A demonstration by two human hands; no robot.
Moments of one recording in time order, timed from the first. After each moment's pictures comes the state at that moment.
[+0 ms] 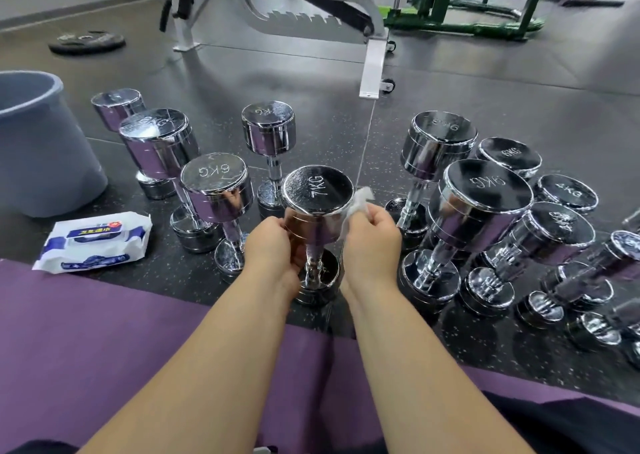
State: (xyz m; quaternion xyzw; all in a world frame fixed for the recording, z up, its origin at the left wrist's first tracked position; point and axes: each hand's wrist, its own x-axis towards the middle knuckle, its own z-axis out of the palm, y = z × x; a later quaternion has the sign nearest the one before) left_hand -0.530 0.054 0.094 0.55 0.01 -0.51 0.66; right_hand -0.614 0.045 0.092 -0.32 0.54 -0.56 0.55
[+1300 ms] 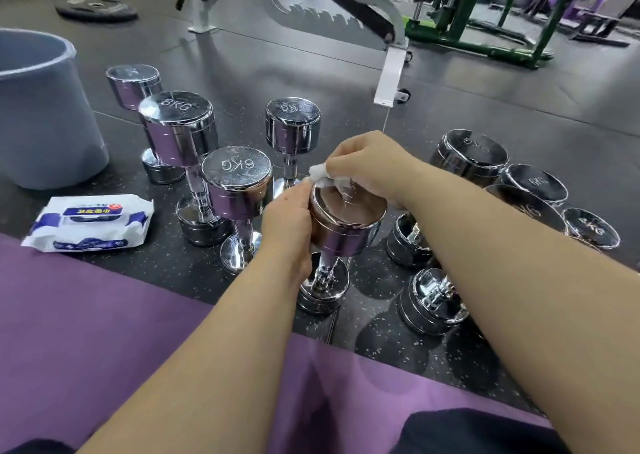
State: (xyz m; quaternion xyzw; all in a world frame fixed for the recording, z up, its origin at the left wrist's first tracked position) left_hand -0.512 0.037 0.105 0.51 -0.13 -0.50 0.69; right_hand -0.592 -0.045 0.173 -0.77 0.48 -0.16 0.39
